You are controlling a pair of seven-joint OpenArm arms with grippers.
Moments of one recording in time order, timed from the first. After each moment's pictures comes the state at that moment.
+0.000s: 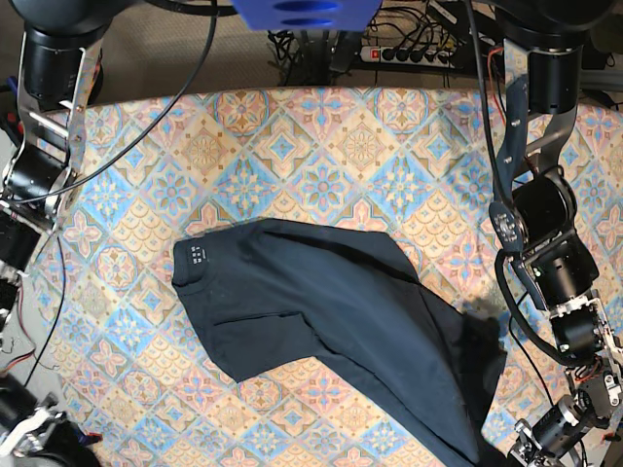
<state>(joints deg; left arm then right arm) -56.4 -15.5 -24.4 51.8 -53.7 -13.7 59.0 51.5 29.6 12.7 63.8 68.7 35.5 -67.3</state>
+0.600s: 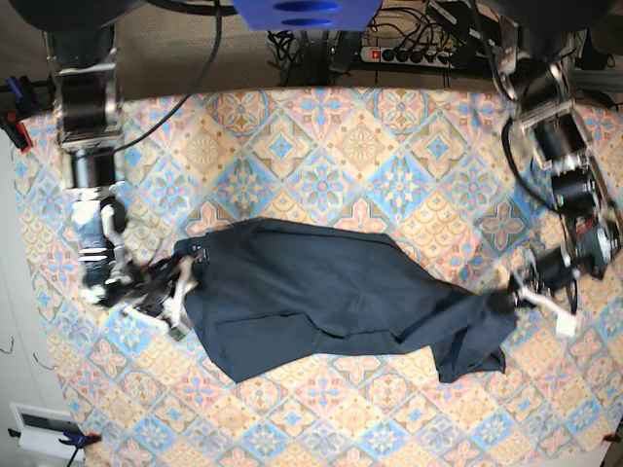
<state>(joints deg) -14.0 -22.7 -24.2 76.9 -60.1 -13.4 70.7 26.8 21.2 -12.1 67.4 20.1 36.0 -58.1</state>
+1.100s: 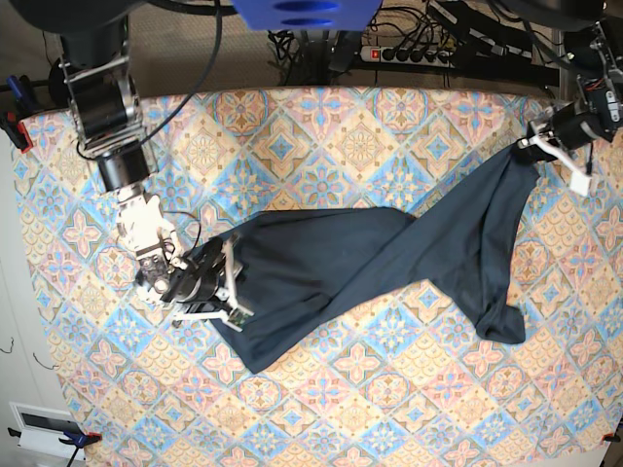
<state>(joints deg) 26.2 -28.0 -38.3 98.1 -63.8 -13.8 70.6 29.3 20.0 -25.0 67.9 9.5 35.7 -47.2</state>
